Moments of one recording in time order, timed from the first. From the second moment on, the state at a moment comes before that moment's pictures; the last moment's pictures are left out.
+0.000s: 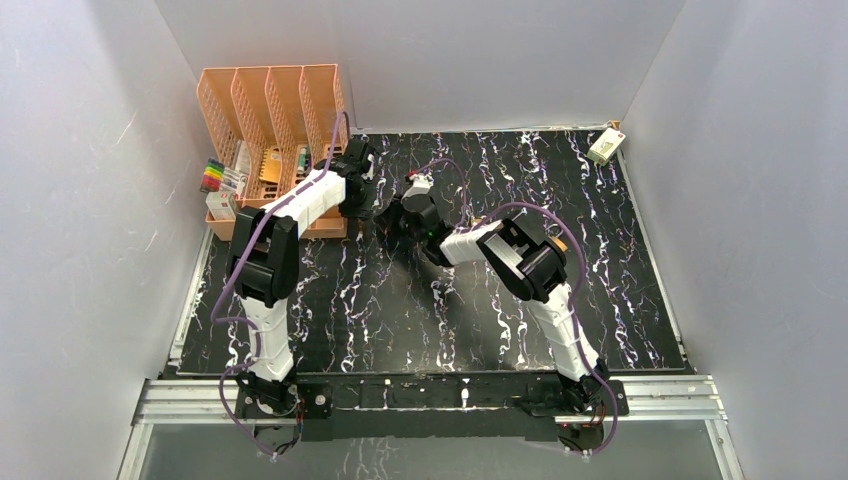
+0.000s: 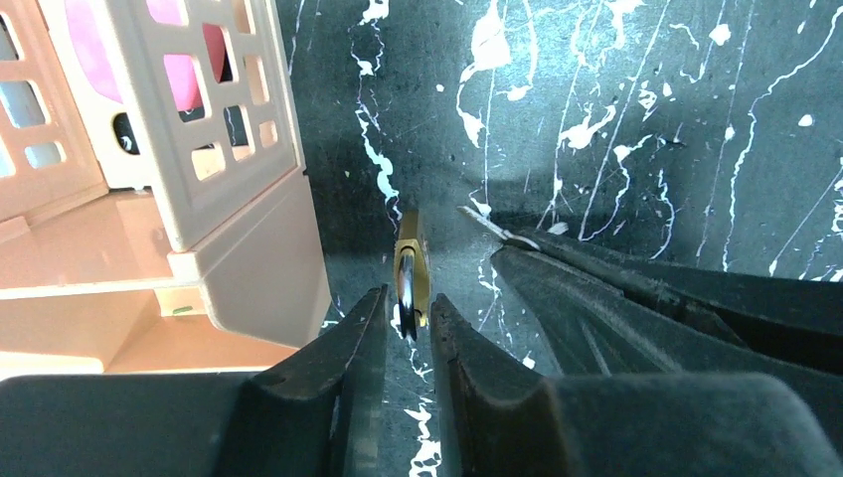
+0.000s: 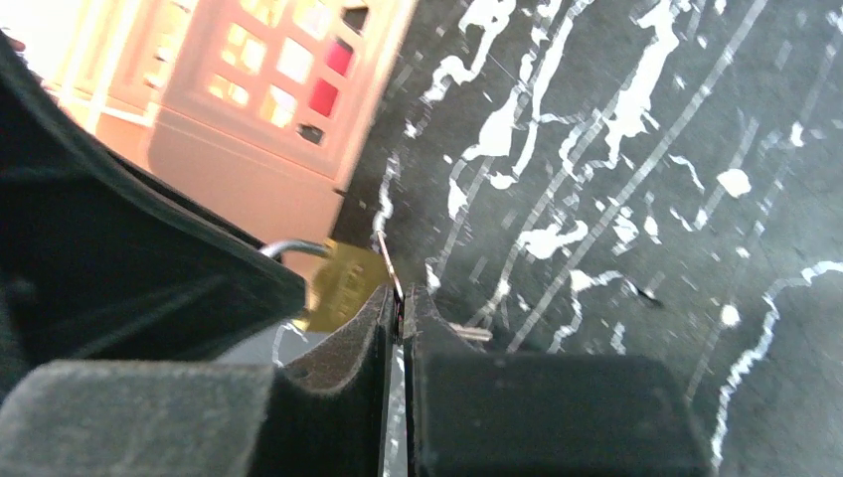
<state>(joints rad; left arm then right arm) -0.36 2.01 1.57 -0.69 -0.18 -0.23 0.78 2.28 1.36 0.64 0.01 0.70</state>
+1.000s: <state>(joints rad) -0.35 1.98 1.62 -0.70 -0.16 -0.23 0.78 2.20 1.31 0.54 0.05 0.73</state>
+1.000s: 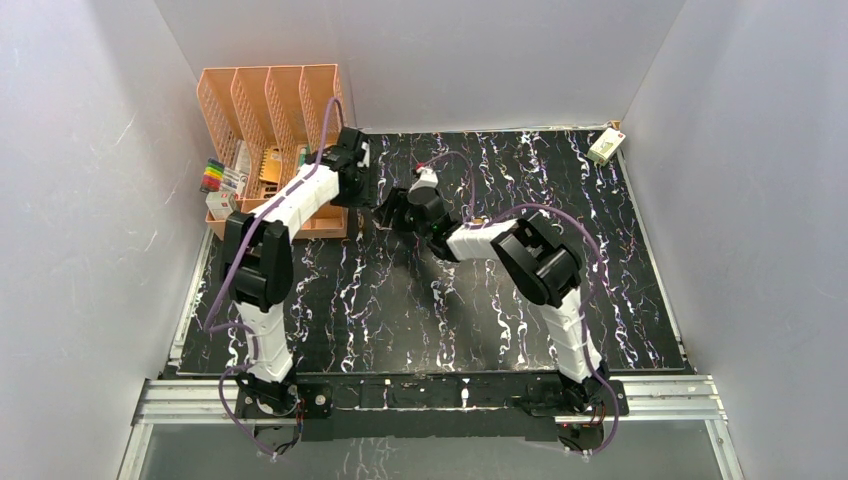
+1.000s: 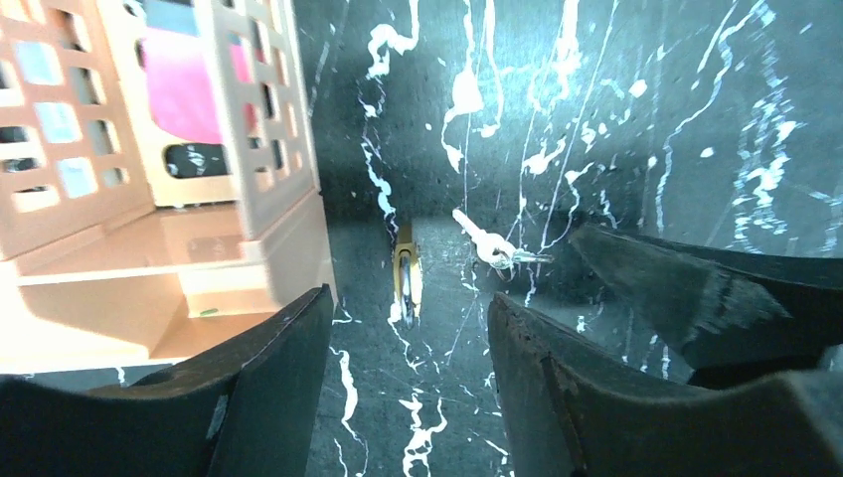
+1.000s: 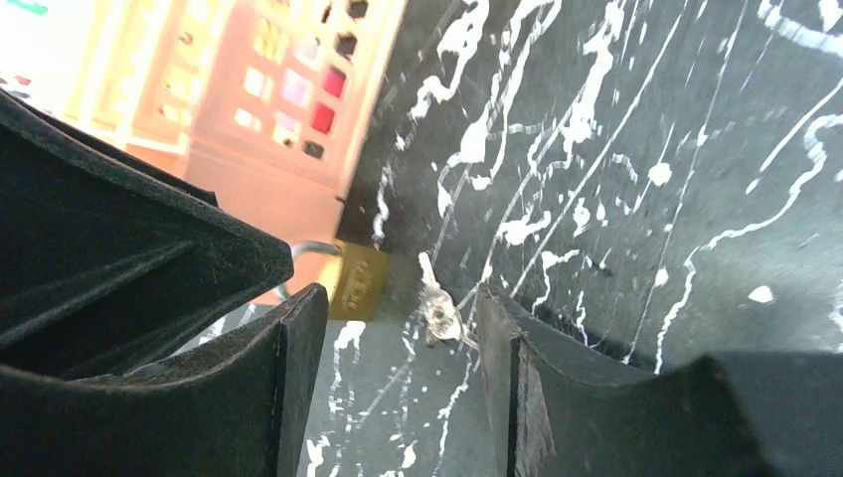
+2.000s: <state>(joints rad) -0.20 1.32 1.08 -0.16 0.16 -0.38 0.52 1.71 0.91 0.01 0.23 0.30</state>
